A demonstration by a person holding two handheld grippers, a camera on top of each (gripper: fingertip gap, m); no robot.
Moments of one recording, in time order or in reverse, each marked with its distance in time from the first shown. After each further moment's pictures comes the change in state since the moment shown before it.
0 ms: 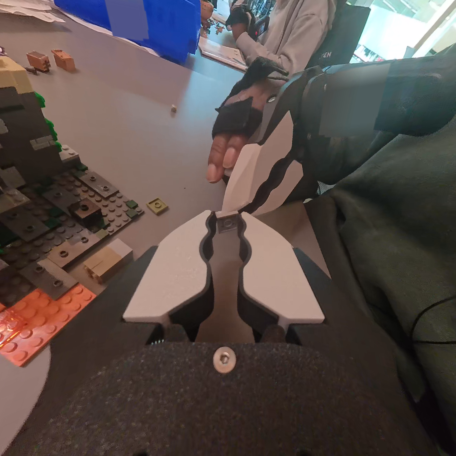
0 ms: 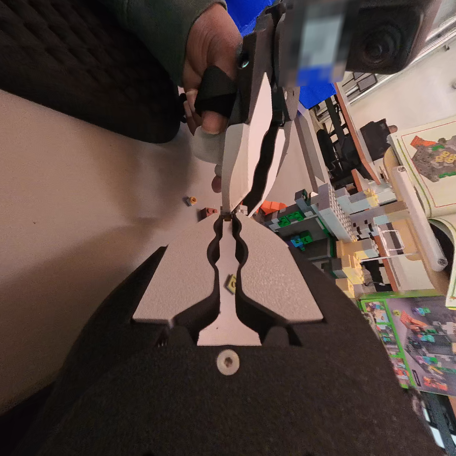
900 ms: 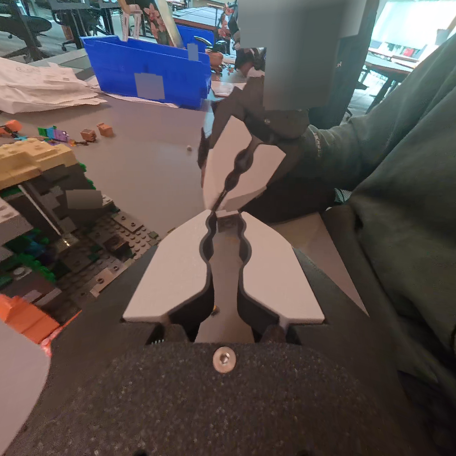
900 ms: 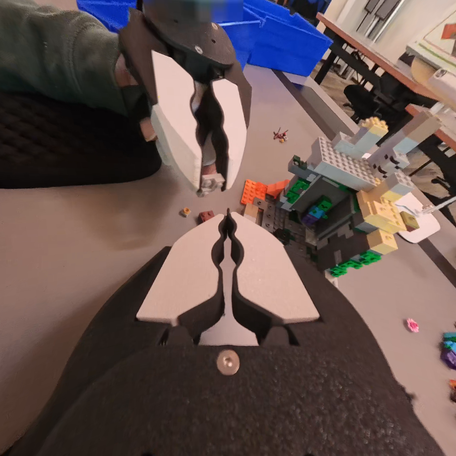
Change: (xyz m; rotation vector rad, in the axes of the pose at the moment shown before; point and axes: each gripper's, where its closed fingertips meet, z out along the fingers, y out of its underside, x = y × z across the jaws) left arm 0.006 -0.022 -0.007 0.103 -0.100 0.192; right arm 0.022 0.010 -0.008 0.063 -0.059 0.455
